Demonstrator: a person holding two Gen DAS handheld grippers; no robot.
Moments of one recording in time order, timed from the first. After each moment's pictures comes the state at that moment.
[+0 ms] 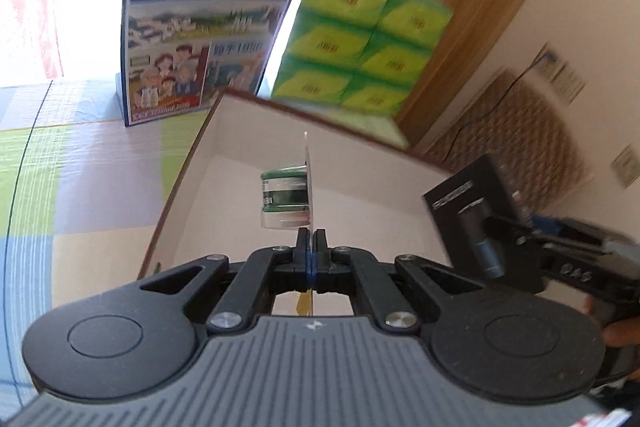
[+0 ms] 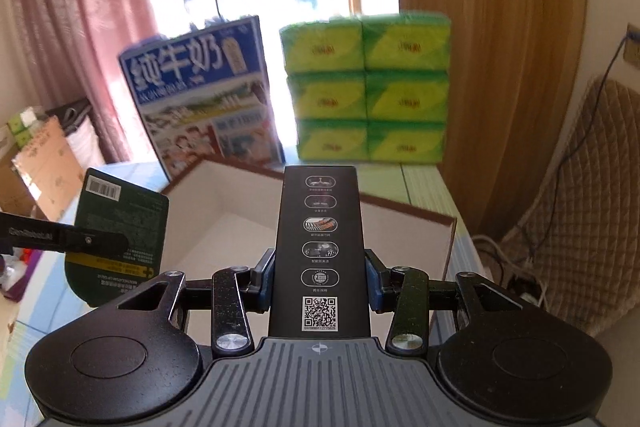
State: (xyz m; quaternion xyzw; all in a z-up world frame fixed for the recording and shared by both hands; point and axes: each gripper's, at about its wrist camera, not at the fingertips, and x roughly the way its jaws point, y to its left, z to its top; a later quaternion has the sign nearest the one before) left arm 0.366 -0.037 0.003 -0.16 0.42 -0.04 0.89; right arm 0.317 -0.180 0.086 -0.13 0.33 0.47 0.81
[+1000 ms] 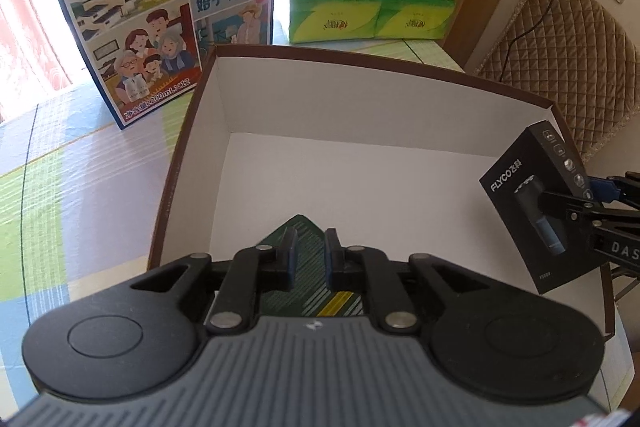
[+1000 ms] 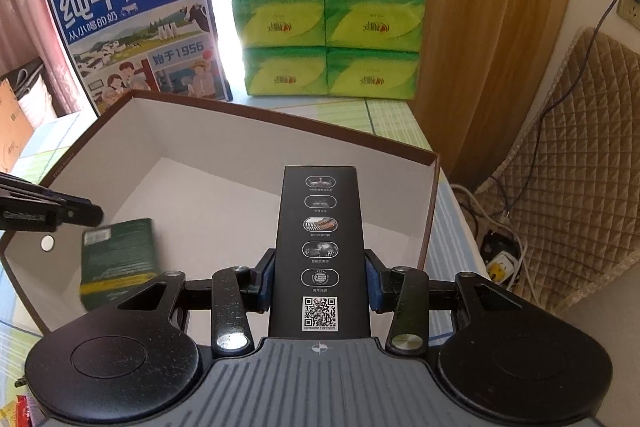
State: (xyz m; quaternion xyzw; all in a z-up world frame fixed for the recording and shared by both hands) left arm 0.430 -0.055 -0.046 -0.04 0.49 -0.02 0.87; right arm 0.353 -0.159 0.029 -0.19 0.39 0.41 0.80
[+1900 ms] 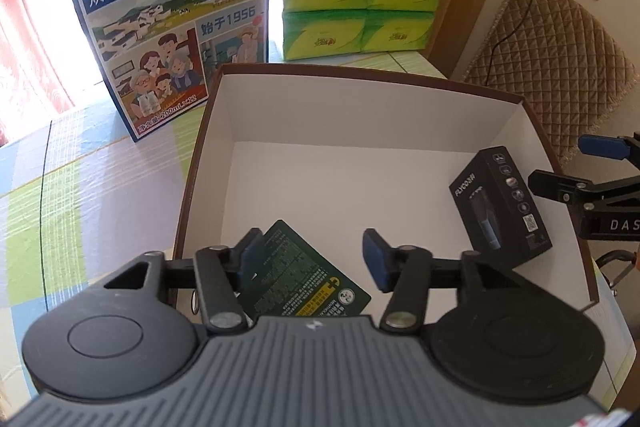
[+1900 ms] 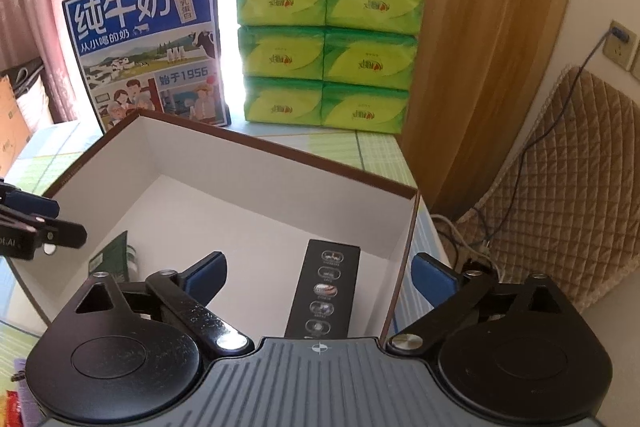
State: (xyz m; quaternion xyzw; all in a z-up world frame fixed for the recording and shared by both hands) left arm 0.396 -0.056 -0.020 -0.02 0.47 -0.03 0.88; right arm 0.337 -0.171 0.051 -0.20 0.34 0.41 0.82
